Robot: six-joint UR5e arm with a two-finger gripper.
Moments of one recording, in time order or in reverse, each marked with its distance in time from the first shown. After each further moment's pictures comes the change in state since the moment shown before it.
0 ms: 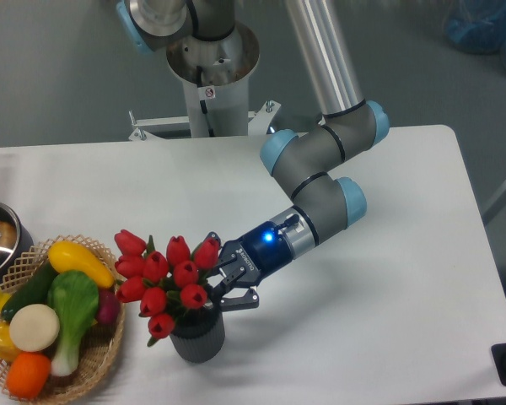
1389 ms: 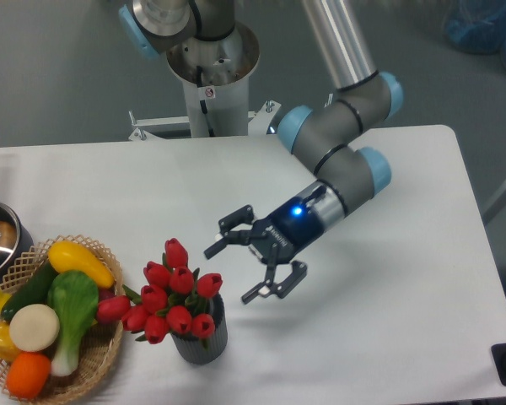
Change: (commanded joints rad) arm 0.173 0.182 -0.092 0.003 0.156 0.031
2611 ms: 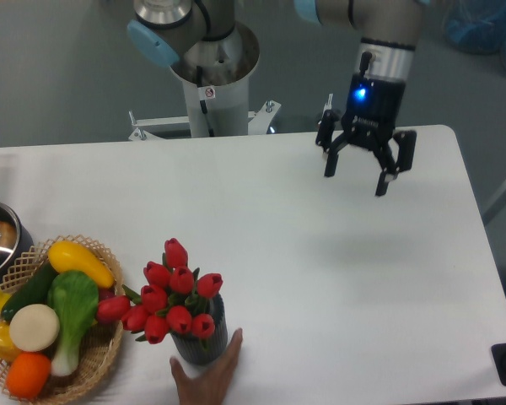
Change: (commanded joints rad) arm 0.157 0.442 -0.032 -0.038 0.988 -0.071
